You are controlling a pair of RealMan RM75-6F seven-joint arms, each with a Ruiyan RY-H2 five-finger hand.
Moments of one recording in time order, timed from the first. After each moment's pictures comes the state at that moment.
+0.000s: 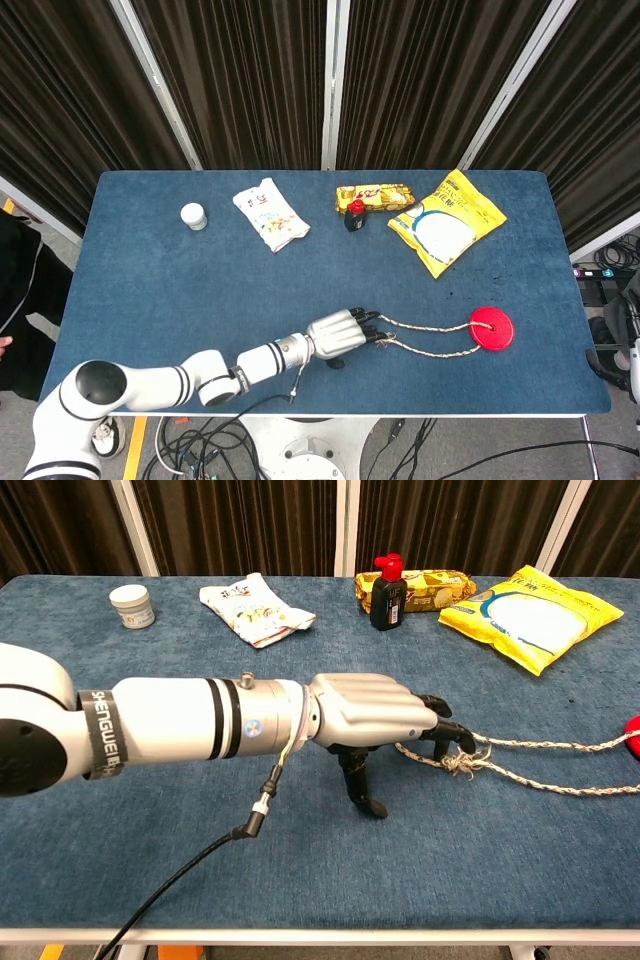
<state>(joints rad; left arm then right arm) -1.12 -1.87 -0.13 -1.15 1.57 0.63 0.03 0.01 -1.17 0.11 -1.35 -1.40 1.49 0.24</state>
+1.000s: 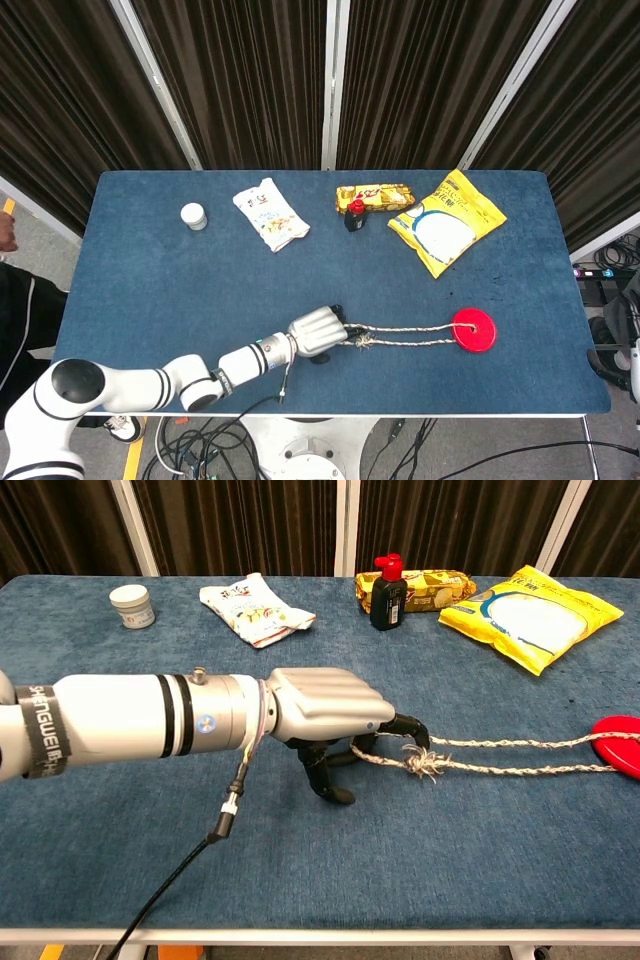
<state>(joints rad) -1.07 -1.79 -0.08 -1.27 1.47 0.67 0.14 0.01 -1.17 0.12 -1.37 -1.40 1.48 0.22</state>
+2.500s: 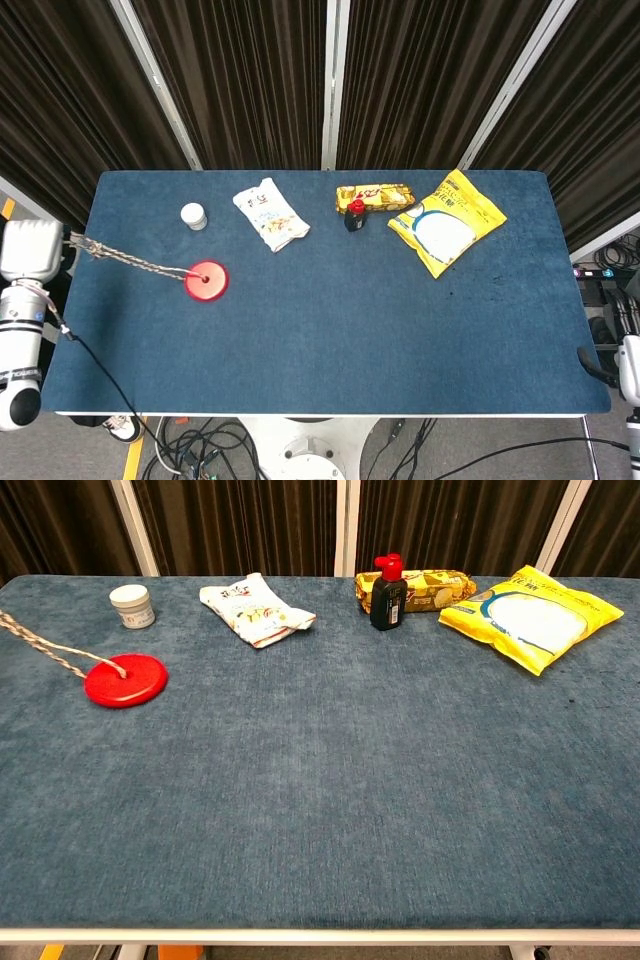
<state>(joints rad) -0.56 -1.11 -0.13 -1.48 0.91 1.18 0.45 0.02 -1.16 0.12 -1.42 -1.41 1.49 0.16</state>
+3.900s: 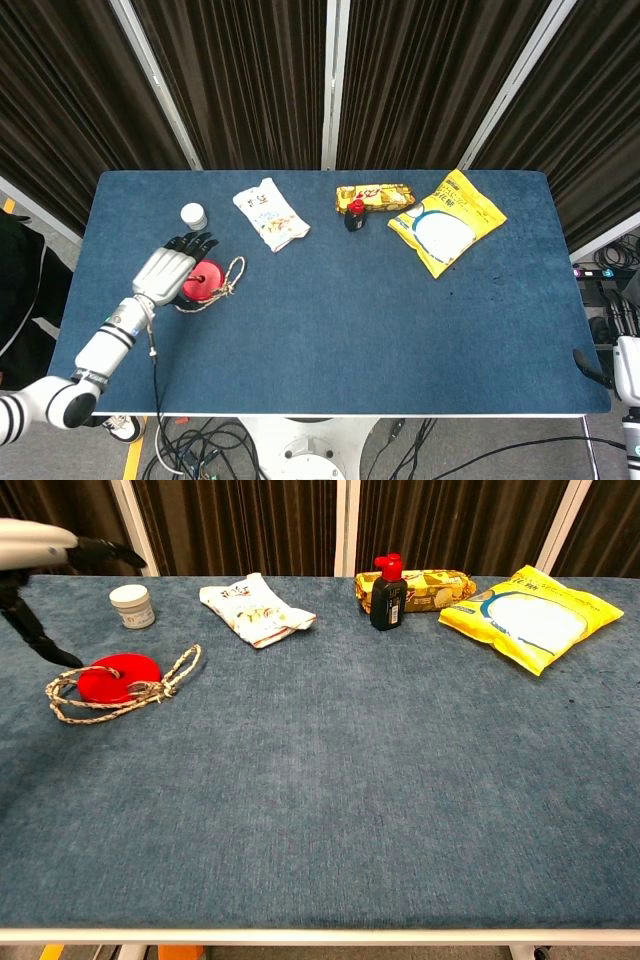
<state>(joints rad) -0.69 -1.21 -0.11 -1.64 1.16 0.93 0.25 0.02 -1.17 0.11 -1.40 -1.41 1.46 0.17</state>
